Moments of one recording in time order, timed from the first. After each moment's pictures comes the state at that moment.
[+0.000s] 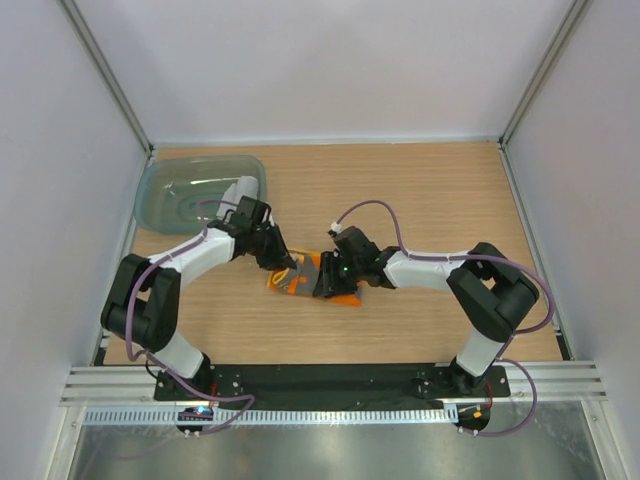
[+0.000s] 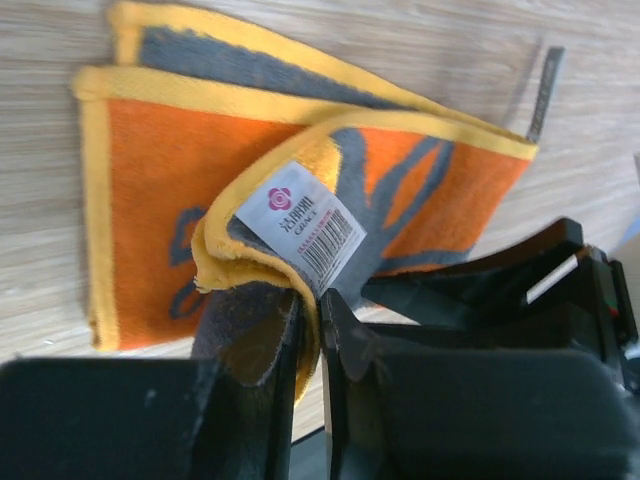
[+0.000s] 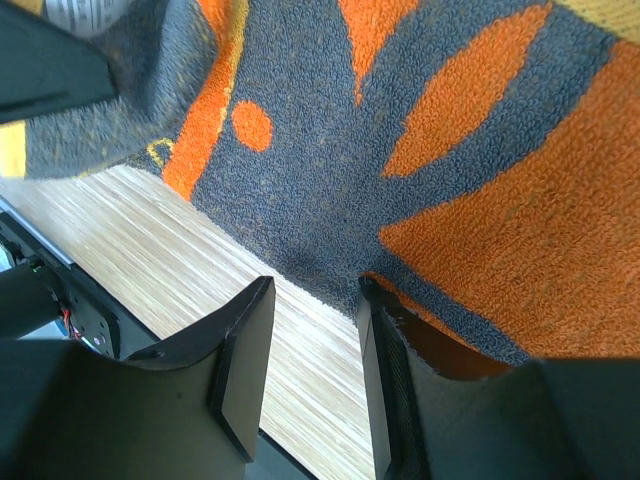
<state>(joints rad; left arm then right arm) -0.40 1.59 0.94 -0.39 0.35 -0.73 0.79 1.70 0.87 -0.06 -0.26 0.73</state>
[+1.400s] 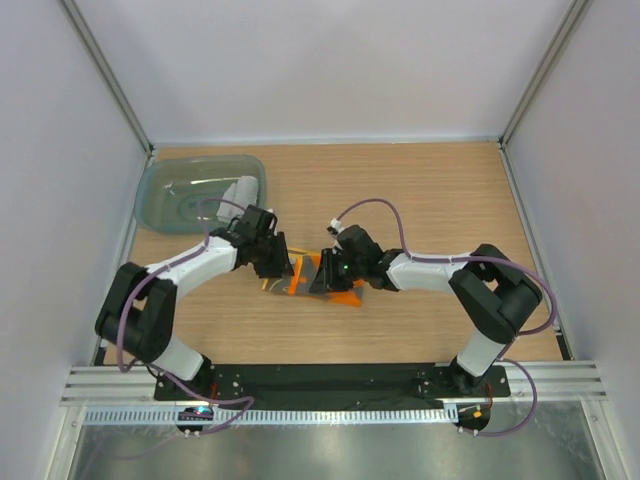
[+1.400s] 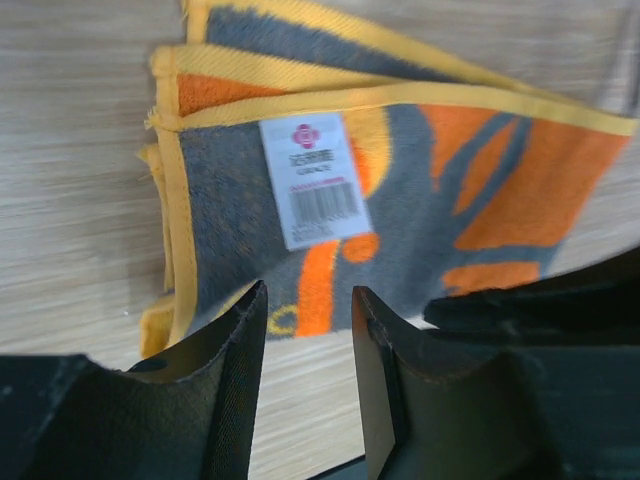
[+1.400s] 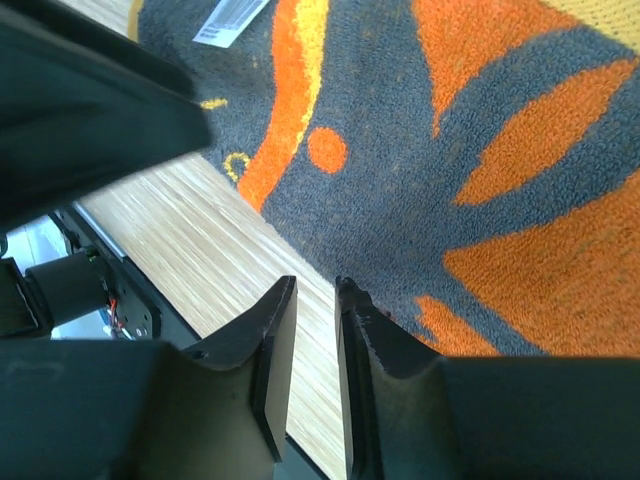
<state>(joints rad) -0.47 1.47 0.90 -0.43 0.16 -0.62 0.78 1.67 0.84 0.06 -0.32 0.75</state>
